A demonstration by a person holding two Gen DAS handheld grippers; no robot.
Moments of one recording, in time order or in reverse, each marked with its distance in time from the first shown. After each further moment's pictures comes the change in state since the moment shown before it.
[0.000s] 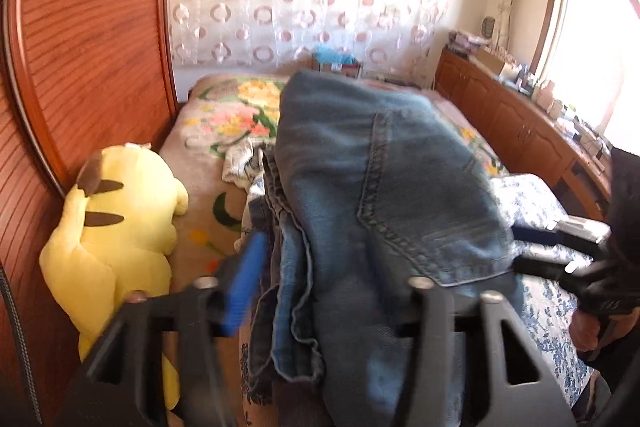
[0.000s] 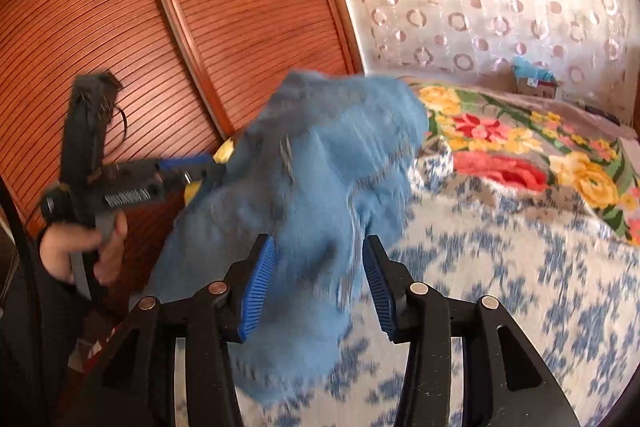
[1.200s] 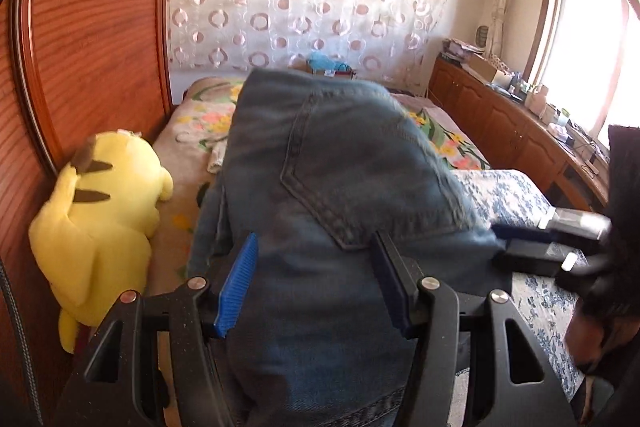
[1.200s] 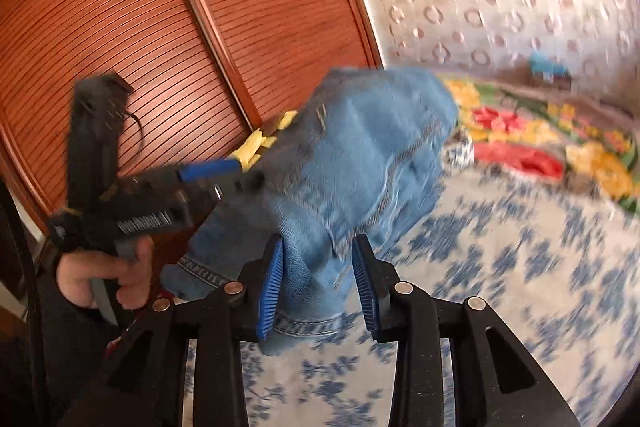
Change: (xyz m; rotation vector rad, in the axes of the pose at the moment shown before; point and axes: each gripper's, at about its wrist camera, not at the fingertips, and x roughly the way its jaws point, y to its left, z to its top) left arm 0.001 -0.034 -0.039 -0.026 -0.008 -0.013; right arm -0.042 0.023 -0.009 -0.022 -0.019 0.068
